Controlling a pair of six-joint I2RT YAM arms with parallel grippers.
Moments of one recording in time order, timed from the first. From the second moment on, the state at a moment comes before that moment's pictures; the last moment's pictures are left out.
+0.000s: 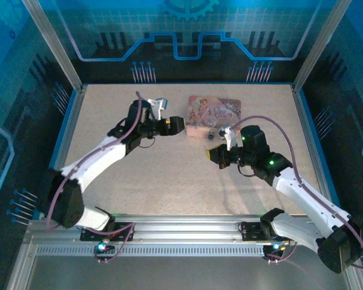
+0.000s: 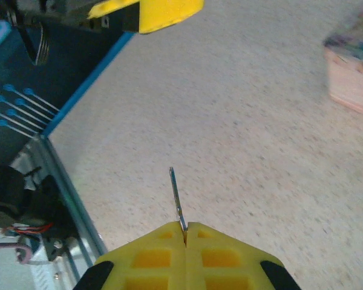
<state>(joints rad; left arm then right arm) -0.41 1.48 1.10 -0.16 0.38 -0.55 0.49 0.99 0.79 -0.40 -0.47 0.26</state>
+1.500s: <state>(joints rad) -0.36 1.90 1.21 -0.21 0.40 -0.65 0.46 1.04 0.79 -0.53 -0.39 0.26</state>
